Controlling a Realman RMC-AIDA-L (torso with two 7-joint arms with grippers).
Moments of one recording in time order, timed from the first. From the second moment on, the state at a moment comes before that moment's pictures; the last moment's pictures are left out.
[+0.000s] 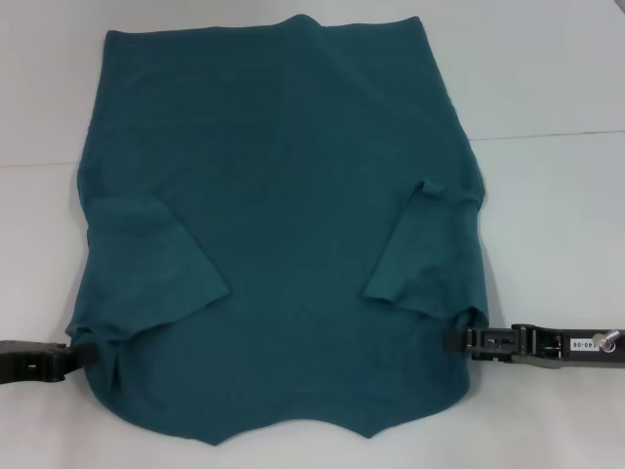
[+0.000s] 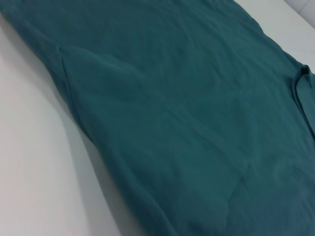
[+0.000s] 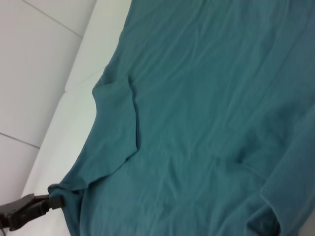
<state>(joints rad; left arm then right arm) -0.50 -2.10 0.48 0.83 2.43 1.38 -1.91 0.48 2.07 -0.59 -0.65 -2.22 -1.47 2.17</state>
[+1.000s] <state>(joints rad) -0.50 -2.10 0.48 0.81 2.43 1.38 -1.90 0.44 2.06 -0.41 -0.55 -2.16 -1.51 2.06</state>
